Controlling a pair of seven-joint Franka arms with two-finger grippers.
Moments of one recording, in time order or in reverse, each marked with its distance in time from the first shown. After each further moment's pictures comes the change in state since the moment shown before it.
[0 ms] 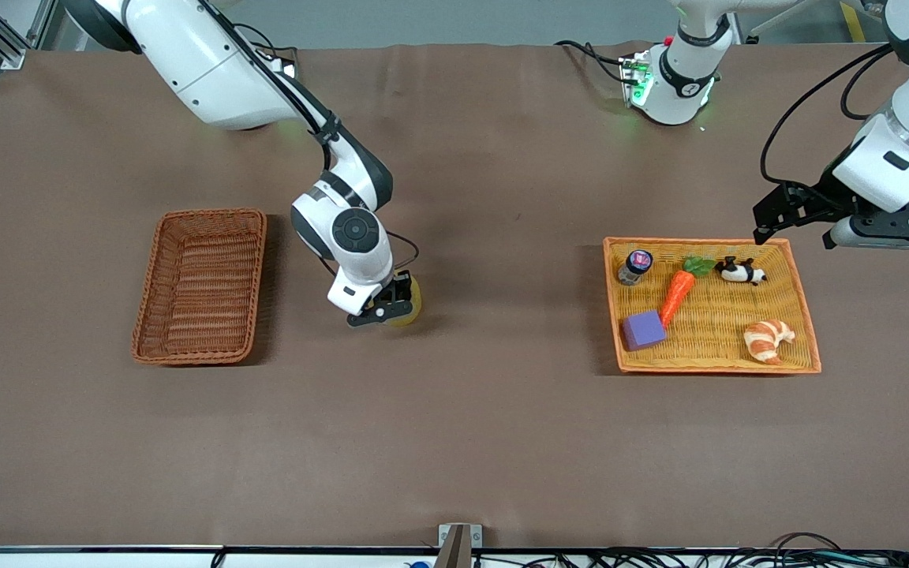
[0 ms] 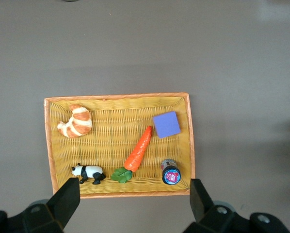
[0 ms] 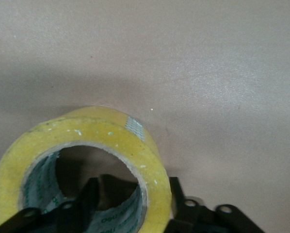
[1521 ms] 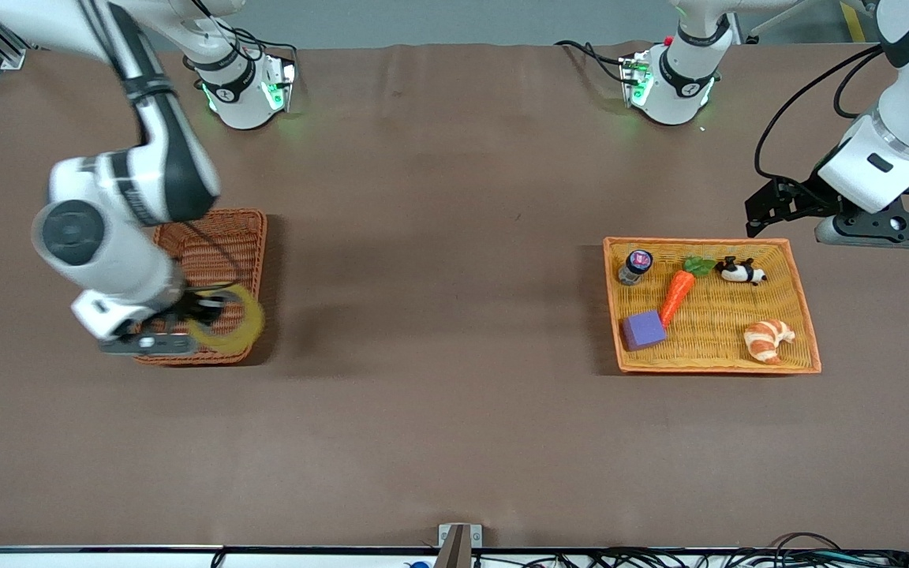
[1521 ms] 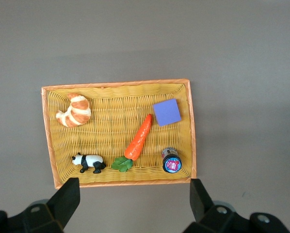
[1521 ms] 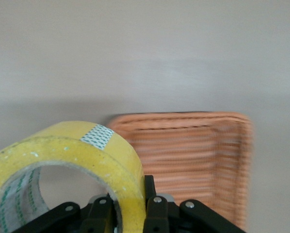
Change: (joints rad) left arm -0.004 0.000 -0.008 -0.004 0.002 -0.047 0.000; right arm -0.284 -0.369 -0.235 0.000 0.155 -0.317 -0.371
